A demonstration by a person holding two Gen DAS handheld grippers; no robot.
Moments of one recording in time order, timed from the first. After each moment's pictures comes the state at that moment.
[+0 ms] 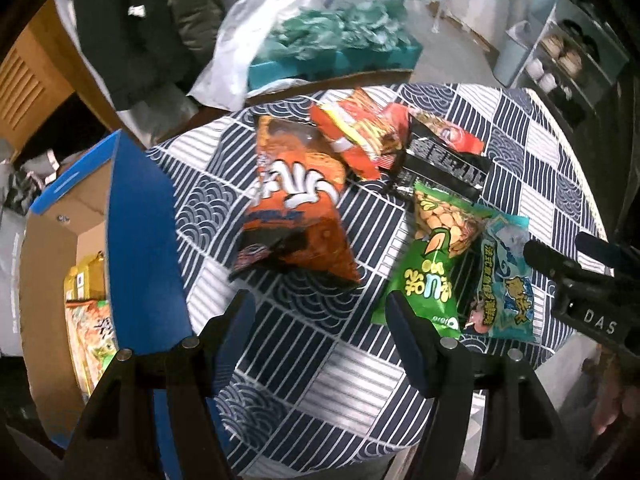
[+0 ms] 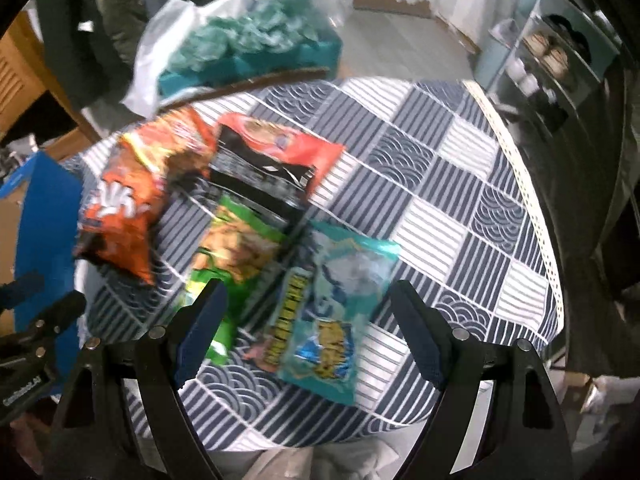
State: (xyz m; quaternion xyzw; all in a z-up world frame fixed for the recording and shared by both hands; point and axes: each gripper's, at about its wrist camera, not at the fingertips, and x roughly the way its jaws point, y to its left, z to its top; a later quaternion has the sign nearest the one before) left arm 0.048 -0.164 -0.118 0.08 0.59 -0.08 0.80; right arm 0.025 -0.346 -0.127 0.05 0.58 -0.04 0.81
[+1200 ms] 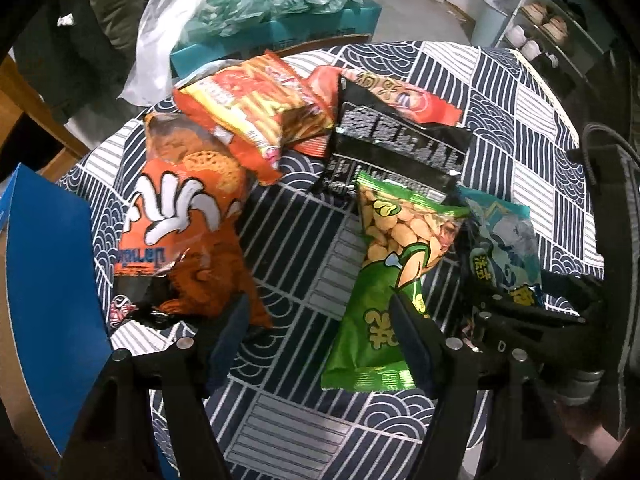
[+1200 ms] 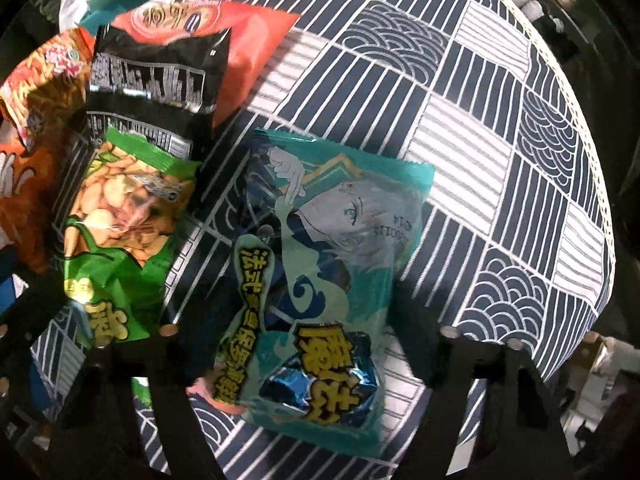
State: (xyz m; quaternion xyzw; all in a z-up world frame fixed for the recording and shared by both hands) left arm 0.073 -0.228 -0.172 0.10 0.61 -0.12 0.78; right arm 0.042 -0.378 -0.230 0.09 0.66 -0.06 0.74
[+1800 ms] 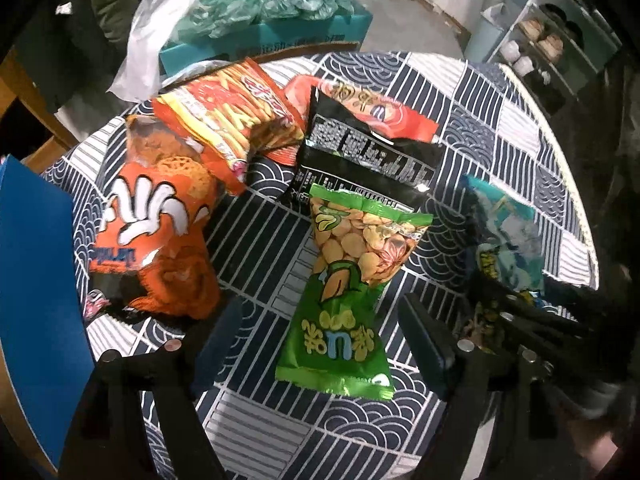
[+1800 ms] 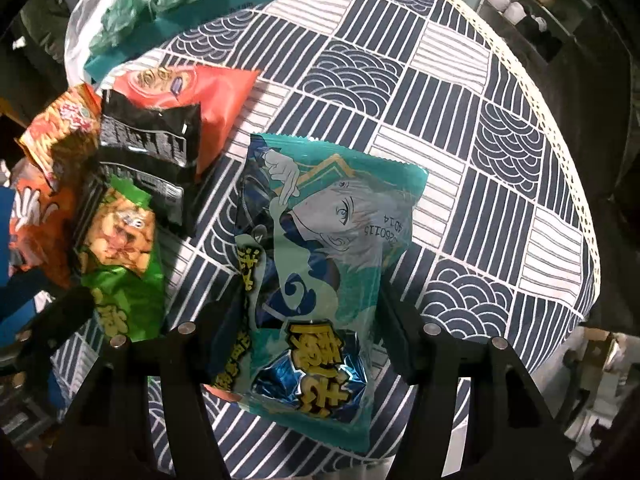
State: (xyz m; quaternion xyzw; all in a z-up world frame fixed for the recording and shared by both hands) left arm 0.073 -0.242 -0.172 0.06 0.62 -0.13 0.77; right arm 0.036 -0.428 -0.187 0.11 0.63 -0.06 0.77
